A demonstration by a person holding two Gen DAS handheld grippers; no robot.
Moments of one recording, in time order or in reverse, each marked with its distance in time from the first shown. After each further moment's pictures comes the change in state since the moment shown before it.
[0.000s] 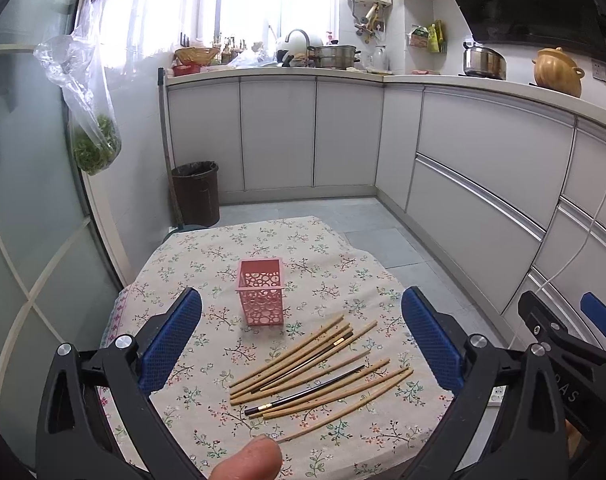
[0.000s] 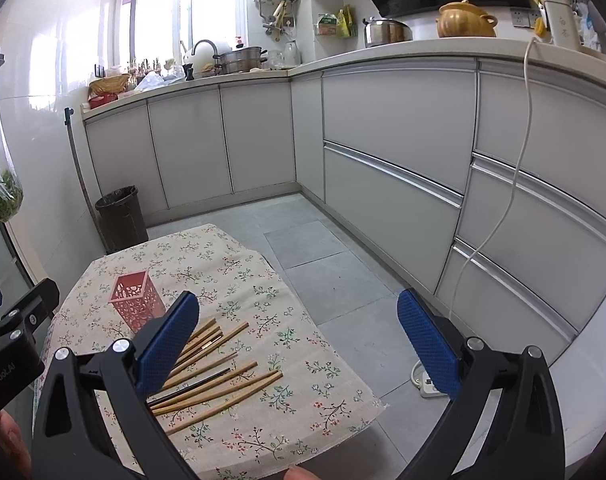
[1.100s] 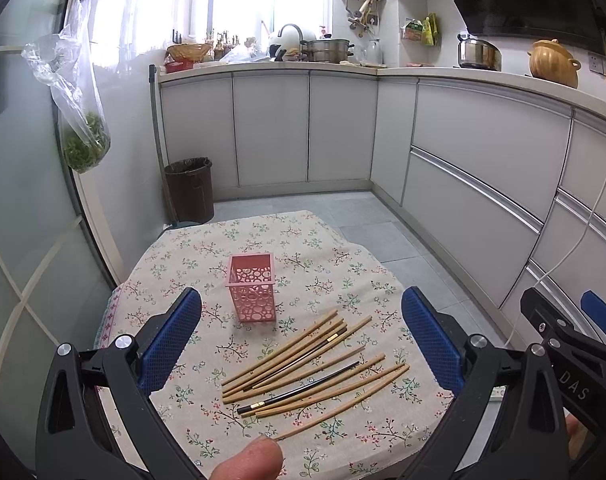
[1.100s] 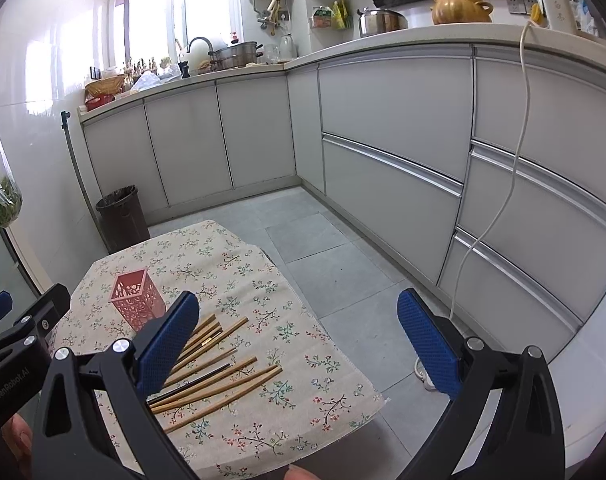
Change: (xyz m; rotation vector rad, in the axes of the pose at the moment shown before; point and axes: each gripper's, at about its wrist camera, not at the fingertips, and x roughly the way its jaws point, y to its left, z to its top) left arm 0.008 -0.010 -0.003 0.013 0.020 -0.010; right arm 0.005 -0.009 -0.004 0.026 0.026 0.012
